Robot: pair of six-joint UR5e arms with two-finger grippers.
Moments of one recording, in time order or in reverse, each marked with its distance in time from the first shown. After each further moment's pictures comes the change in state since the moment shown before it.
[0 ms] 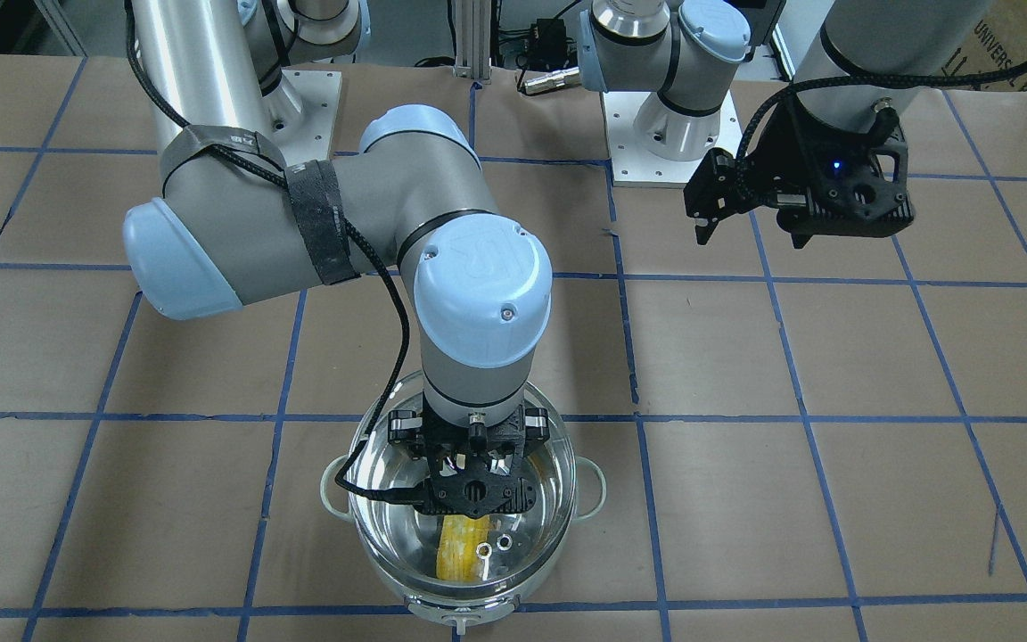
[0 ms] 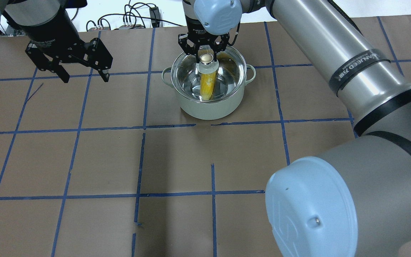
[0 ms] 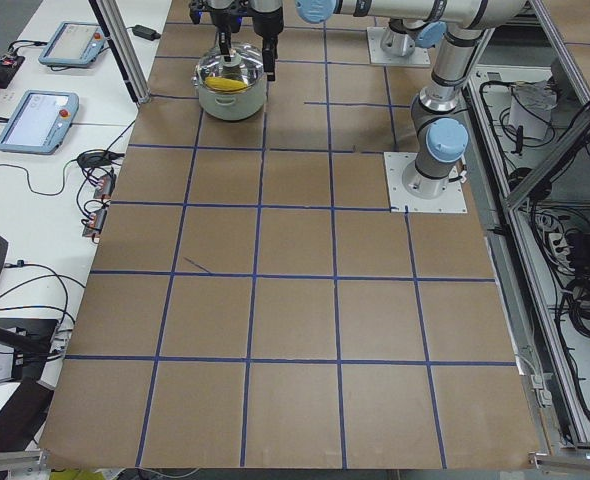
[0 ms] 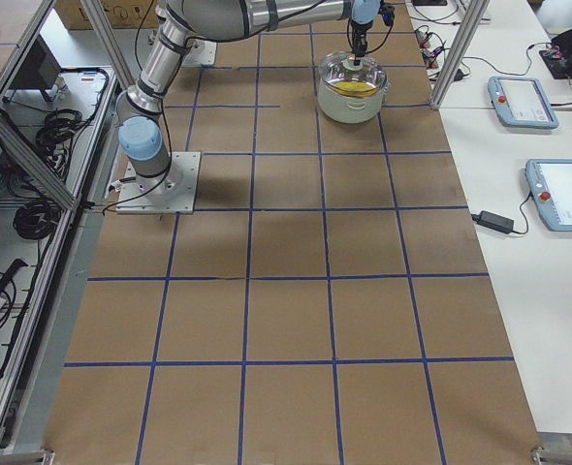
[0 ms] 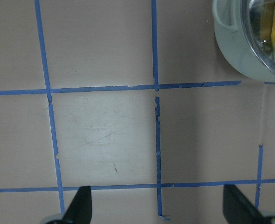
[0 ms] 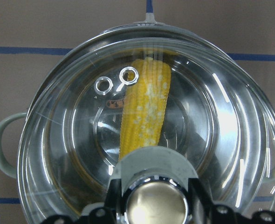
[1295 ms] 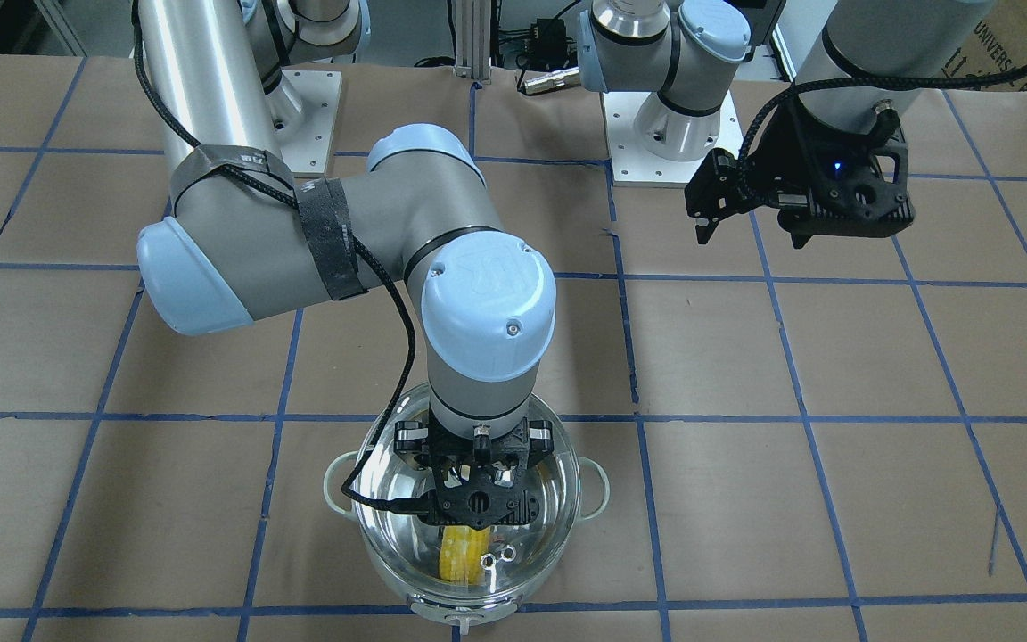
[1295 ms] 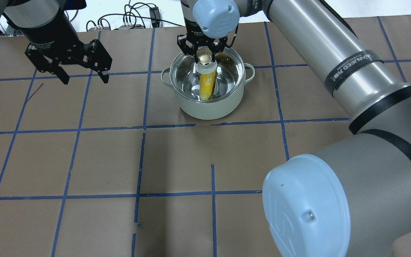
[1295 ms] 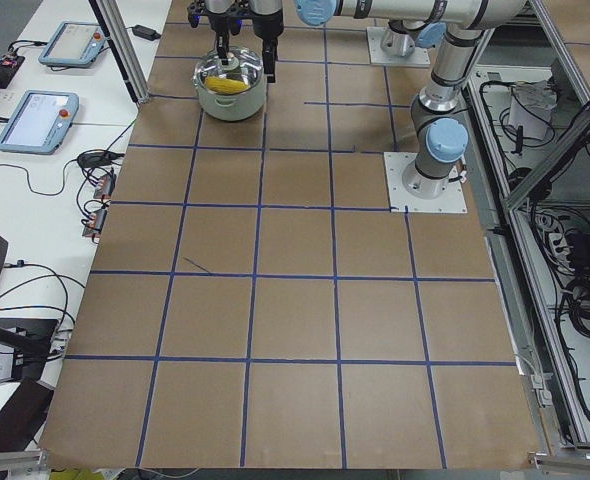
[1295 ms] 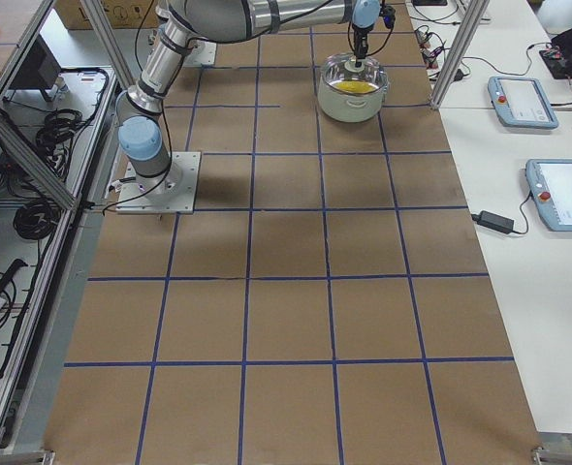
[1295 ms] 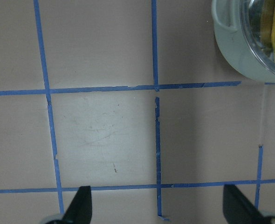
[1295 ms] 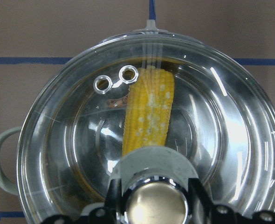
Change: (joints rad) left arm 0.005 0.006 -0.011 0.004 -0.004 0.007; right arm 0.002 0.020 0.000 -0.029 0.000 0.014
